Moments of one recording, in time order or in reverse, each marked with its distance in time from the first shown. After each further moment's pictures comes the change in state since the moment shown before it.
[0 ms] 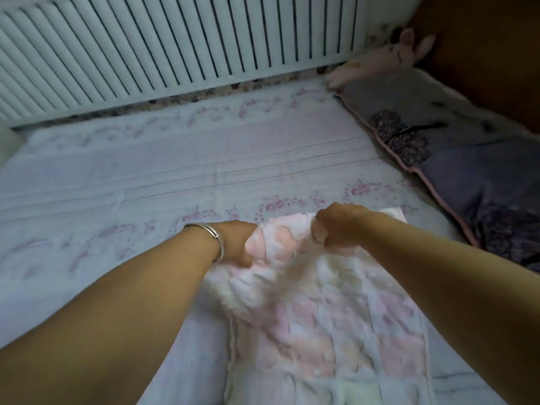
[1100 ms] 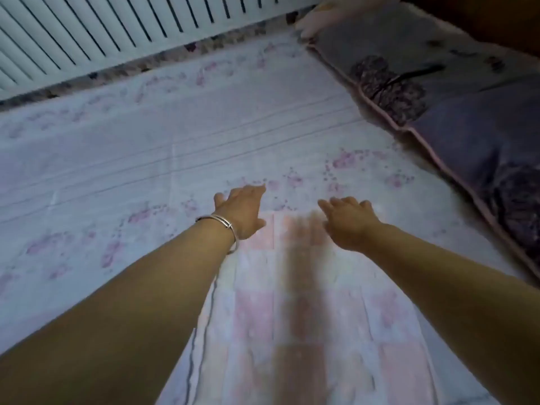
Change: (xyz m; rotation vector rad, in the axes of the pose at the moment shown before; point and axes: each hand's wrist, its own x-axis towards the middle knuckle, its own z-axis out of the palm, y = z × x) left_hand 0.170 0.051 0.026 -0.001 0.217 -0.021; right_hand 0.111 0.101 0.107 0.154 0.215 0.171
